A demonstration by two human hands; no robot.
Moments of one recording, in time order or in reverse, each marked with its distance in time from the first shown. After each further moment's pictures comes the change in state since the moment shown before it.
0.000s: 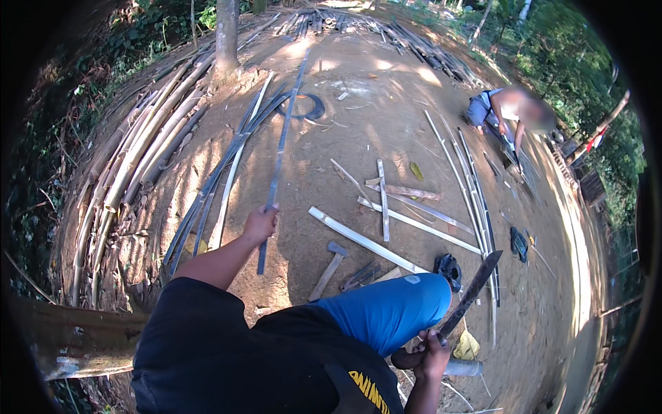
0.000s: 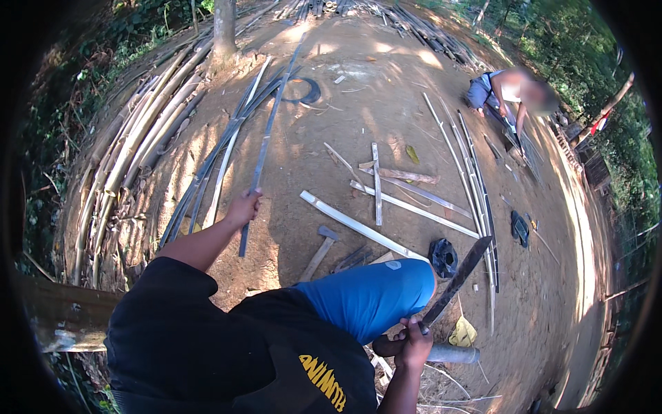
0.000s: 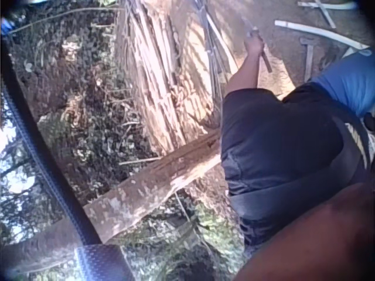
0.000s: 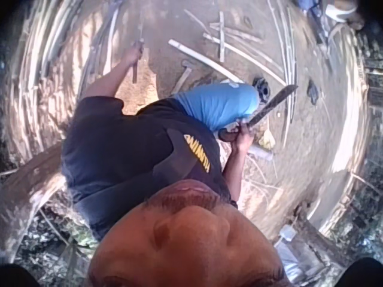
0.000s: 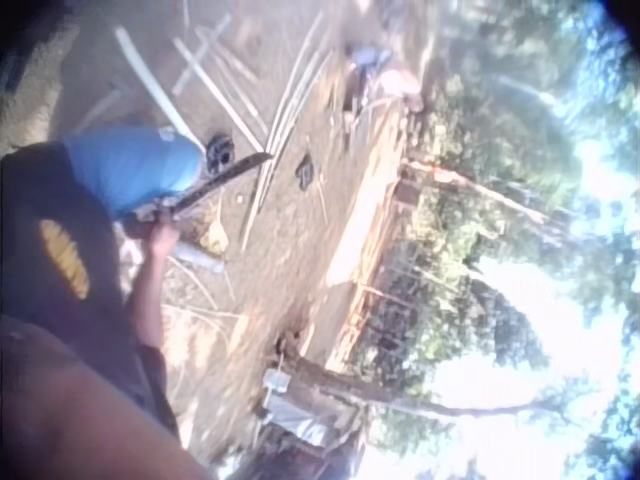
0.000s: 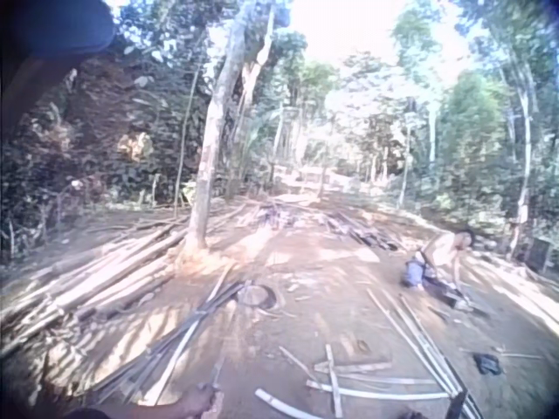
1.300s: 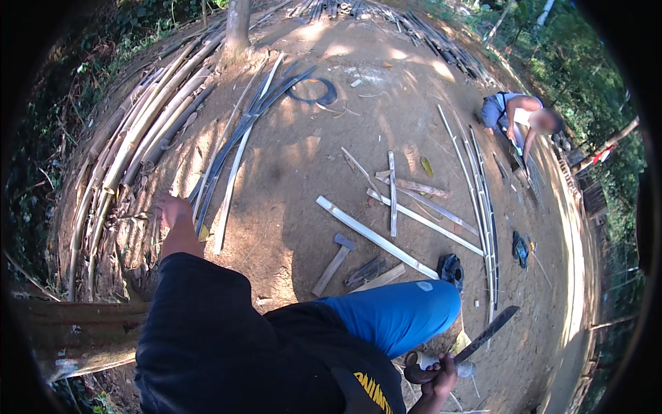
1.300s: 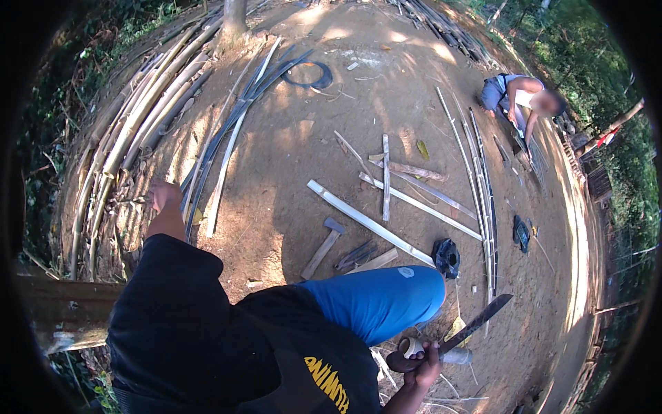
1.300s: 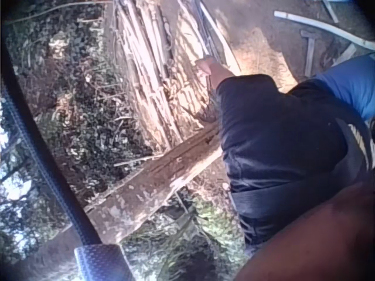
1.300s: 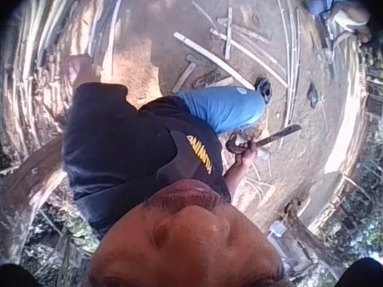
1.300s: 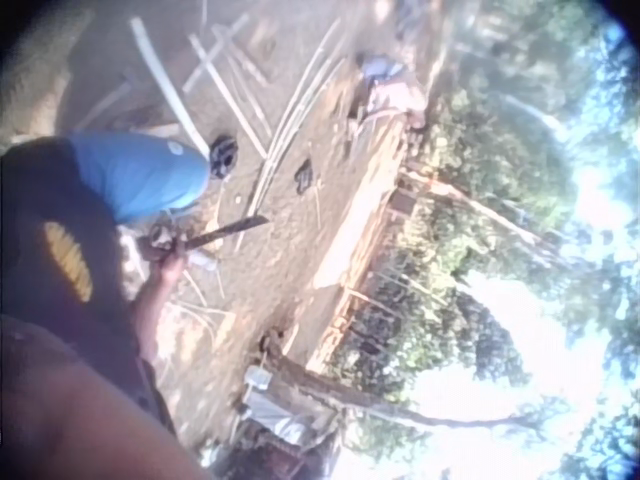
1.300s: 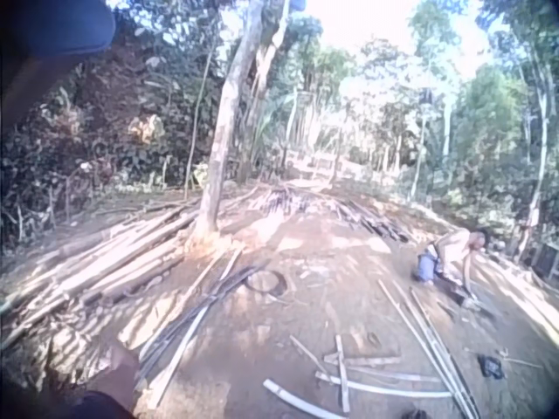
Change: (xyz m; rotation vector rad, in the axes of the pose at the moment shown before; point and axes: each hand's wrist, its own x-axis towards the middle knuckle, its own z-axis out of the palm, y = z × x) left_hand 0.015 -0.006 -0.205 1.031 0.951 -0.525; right_hand -0.014 0.004 -0.051 0.146 0.167 0.044
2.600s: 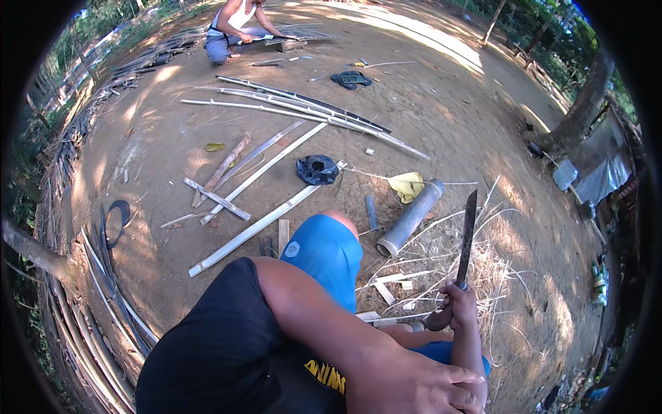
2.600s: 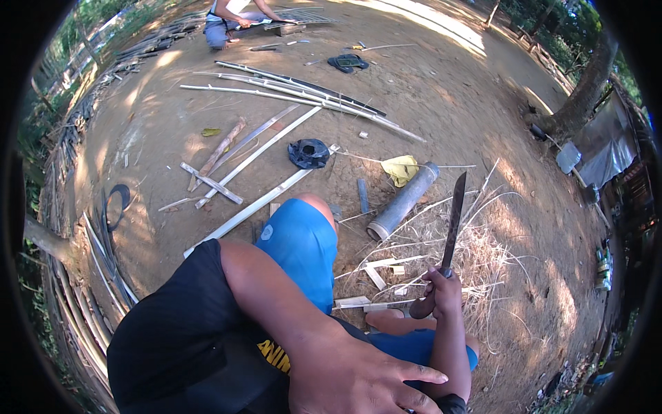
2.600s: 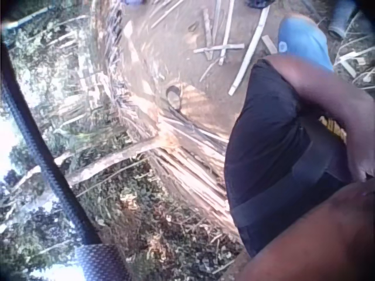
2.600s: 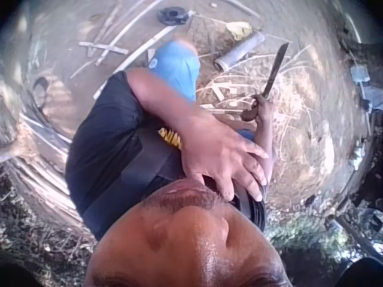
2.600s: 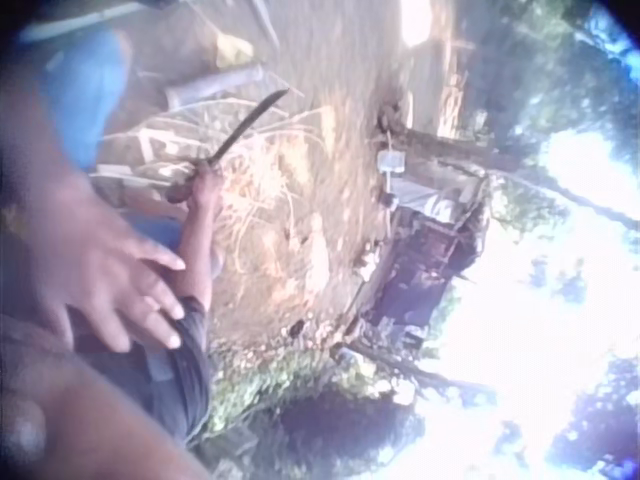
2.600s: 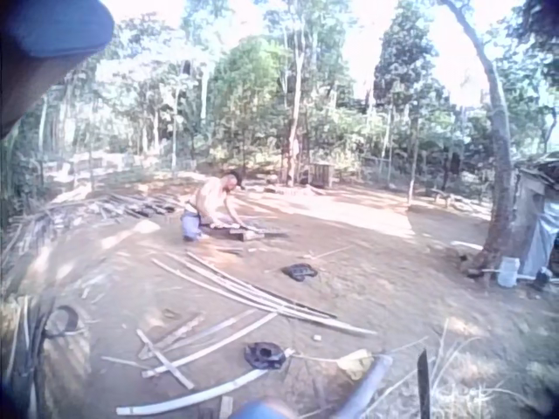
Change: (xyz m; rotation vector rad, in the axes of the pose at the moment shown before) left_hand -0.642 -0.010 -0.208 0.476 1.286 -1.277; right_hand -0.109 0.029 -0.180 -0.067 0.624 -0.005
